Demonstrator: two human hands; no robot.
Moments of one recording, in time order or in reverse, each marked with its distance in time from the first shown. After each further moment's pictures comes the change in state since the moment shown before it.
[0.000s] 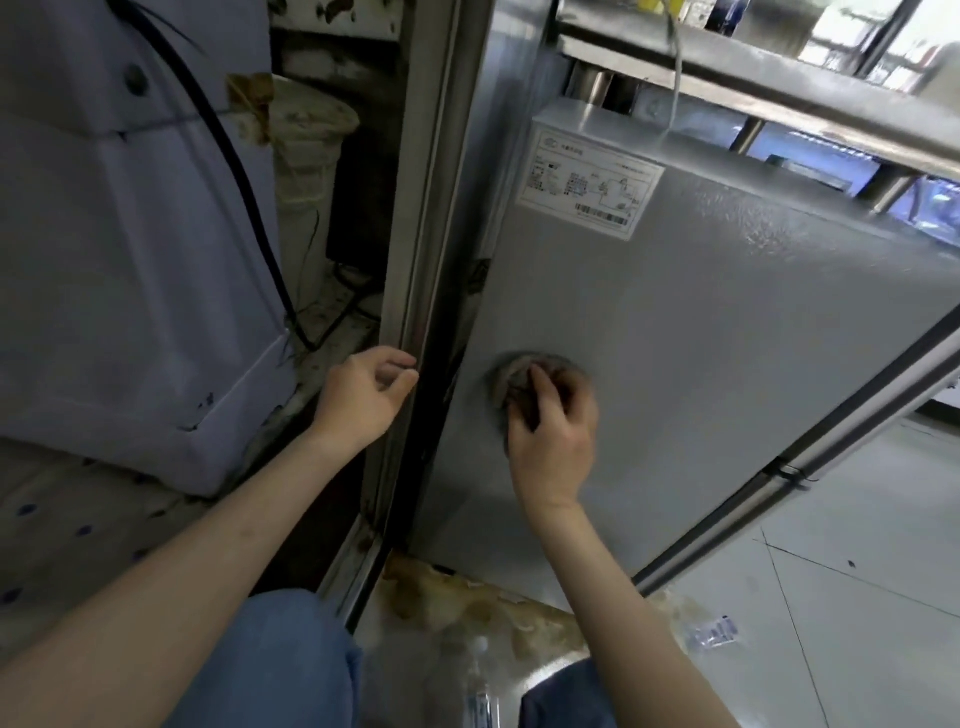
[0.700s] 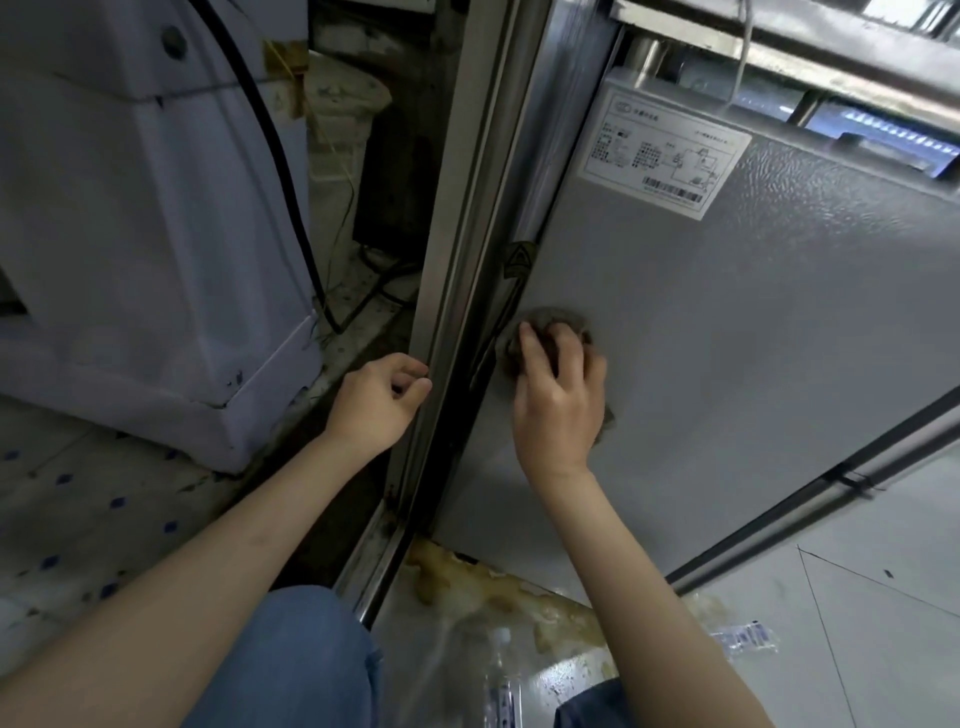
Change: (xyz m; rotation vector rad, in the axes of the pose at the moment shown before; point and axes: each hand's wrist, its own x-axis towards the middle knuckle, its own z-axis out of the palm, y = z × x) left_hand -0.013 -0.024 -0.009 0.090 -0.028 -0.096; right_hand 0.012 -0.025 0.025 -0.131 0.085 -0.344
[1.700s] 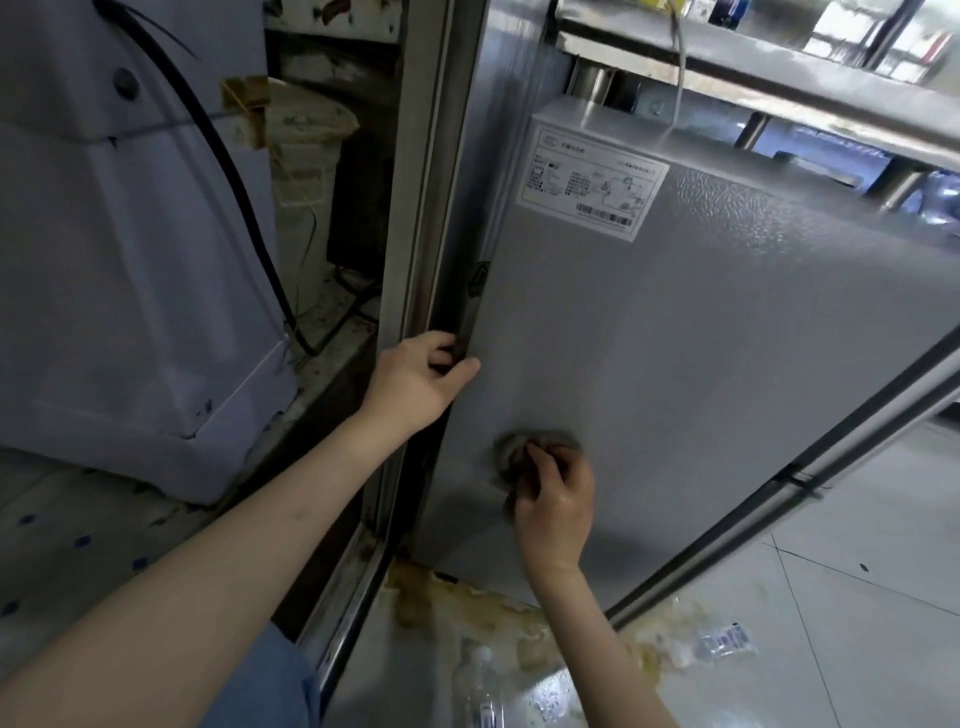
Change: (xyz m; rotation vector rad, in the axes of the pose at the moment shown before) left_hand 0.022 0.071 0.025 -0.117 -0.058 0.066; right_hand -0.081 0.033 -0.017 0.154 -0.258 0.446
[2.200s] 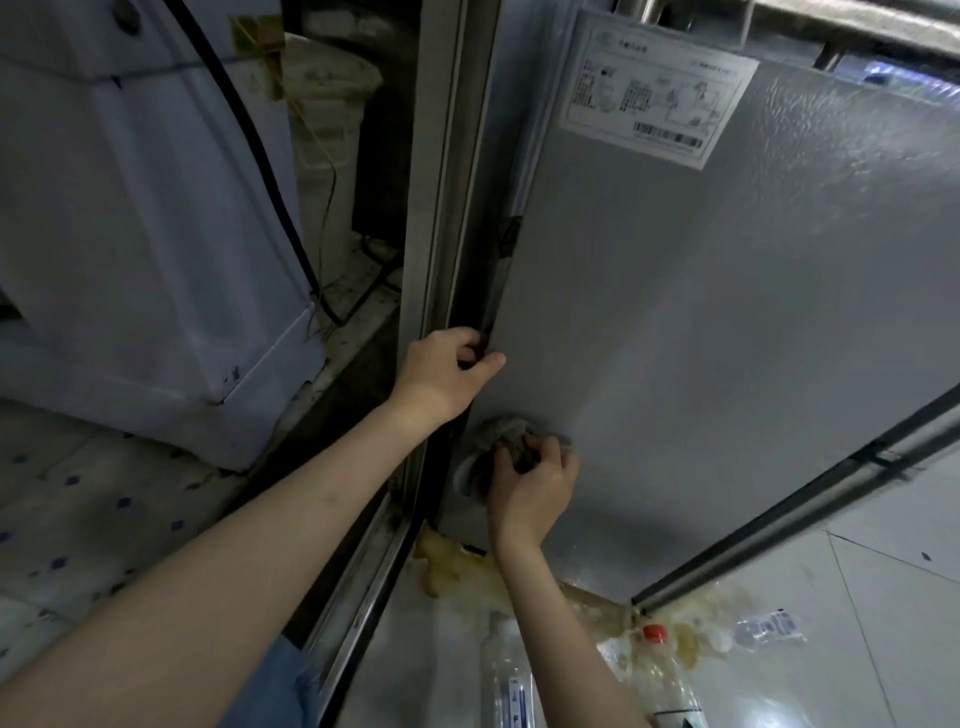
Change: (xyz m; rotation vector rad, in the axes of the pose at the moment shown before) left_hand -0.005 -0.024 0.018 0.060 -0.043 -0.070; right_hand -0.023 -0.038 0.044 0.261 -0.078 0.598
